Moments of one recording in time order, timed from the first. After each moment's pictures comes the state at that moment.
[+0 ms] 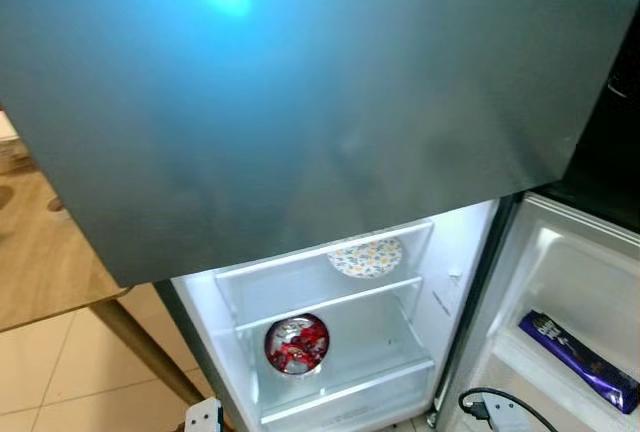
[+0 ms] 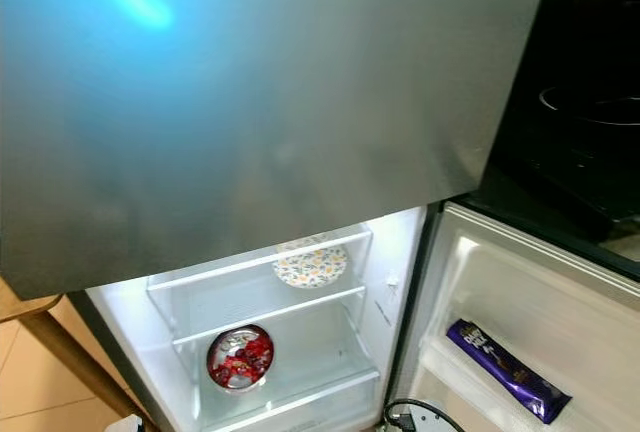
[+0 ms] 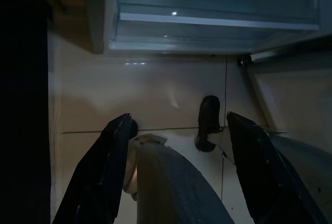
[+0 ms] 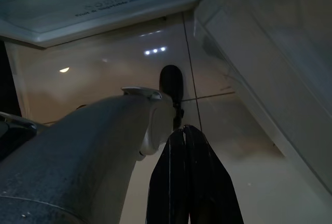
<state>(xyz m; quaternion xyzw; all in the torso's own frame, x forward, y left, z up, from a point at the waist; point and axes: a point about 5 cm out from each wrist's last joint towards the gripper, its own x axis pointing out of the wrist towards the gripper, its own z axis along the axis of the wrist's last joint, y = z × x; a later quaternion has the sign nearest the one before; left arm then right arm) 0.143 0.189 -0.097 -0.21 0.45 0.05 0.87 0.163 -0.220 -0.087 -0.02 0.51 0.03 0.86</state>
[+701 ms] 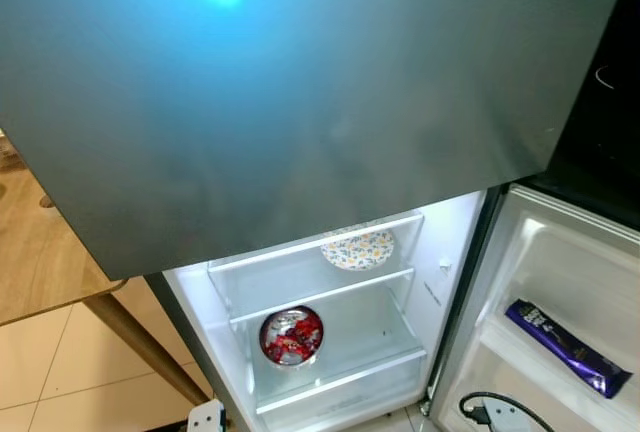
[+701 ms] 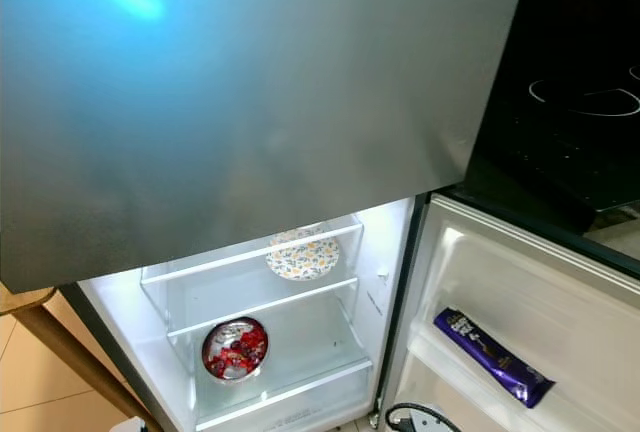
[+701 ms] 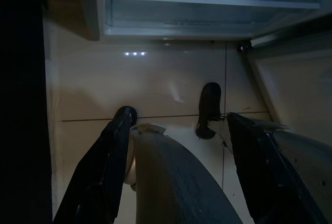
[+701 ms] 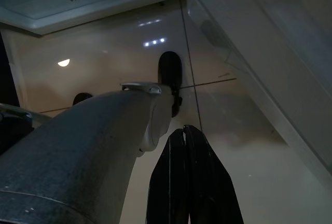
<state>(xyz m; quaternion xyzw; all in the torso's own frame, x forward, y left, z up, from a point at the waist) 0.140 0.188 -0.099 -0.21 0.45 0.04 0.87 0.158 -0.220 -0.089 -0.02 0.51 0.03 0.86</state>
